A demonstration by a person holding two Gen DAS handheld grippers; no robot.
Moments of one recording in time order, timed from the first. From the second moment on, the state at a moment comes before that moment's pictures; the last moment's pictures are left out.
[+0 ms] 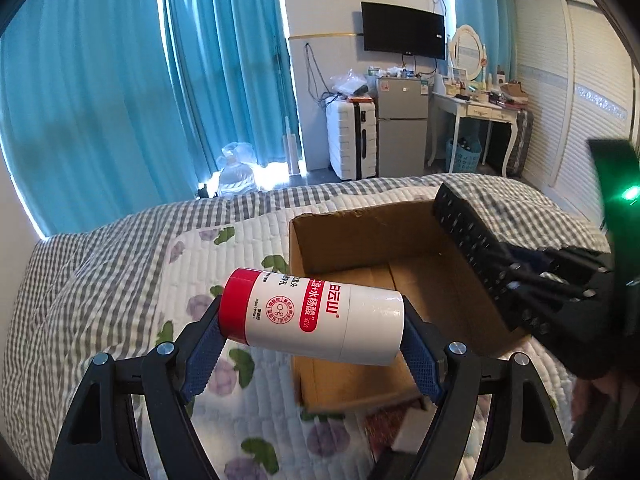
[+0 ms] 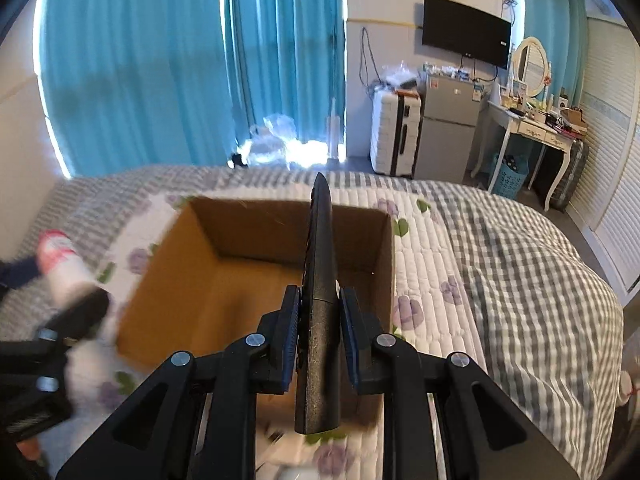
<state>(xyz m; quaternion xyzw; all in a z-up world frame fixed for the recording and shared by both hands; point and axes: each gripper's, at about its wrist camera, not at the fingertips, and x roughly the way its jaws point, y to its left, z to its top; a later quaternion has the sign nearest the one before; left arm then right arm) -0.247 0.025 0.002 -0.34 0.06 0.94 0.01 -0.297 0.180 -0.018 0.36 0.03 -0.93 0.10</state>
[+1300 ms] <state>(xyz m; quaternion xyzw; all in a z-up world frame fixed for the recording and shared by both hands) -0.325 0.071 -0.060 -0.41 0.08 0.91 0.03 -0.320 0.235 -0.031 0.36 0.02 -0.93 0.08</state>
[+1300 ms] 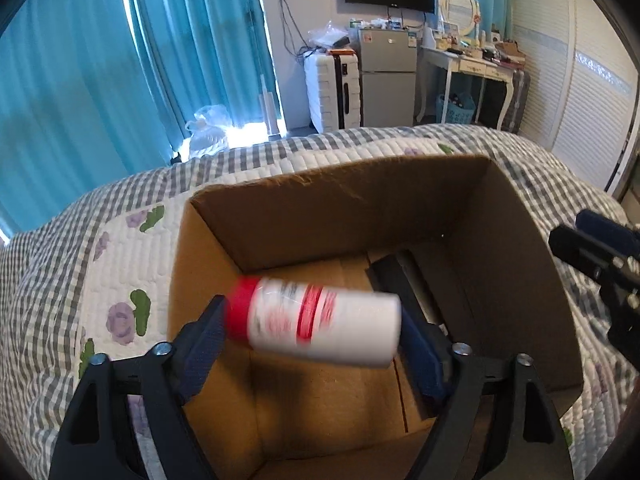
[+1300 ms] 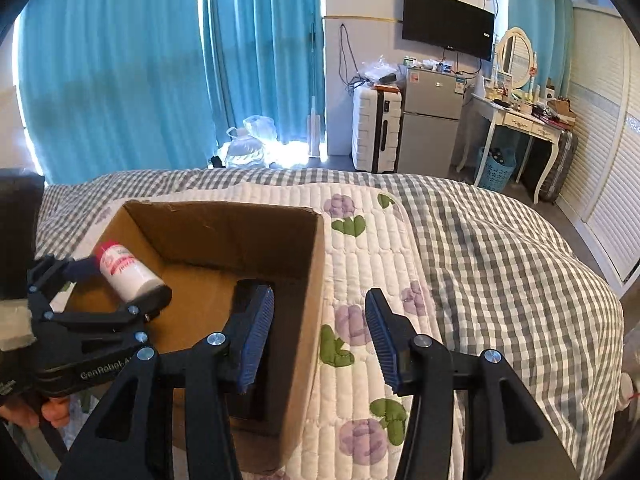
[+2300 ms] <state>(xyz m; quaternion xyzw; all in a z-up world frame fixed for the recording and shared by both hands) -0.126 0.014 -0.004 -0.35 0.02 0.94 -0.01 -0.134 0.225 0.007 0.35 0.06 -0.93 0.07</state>
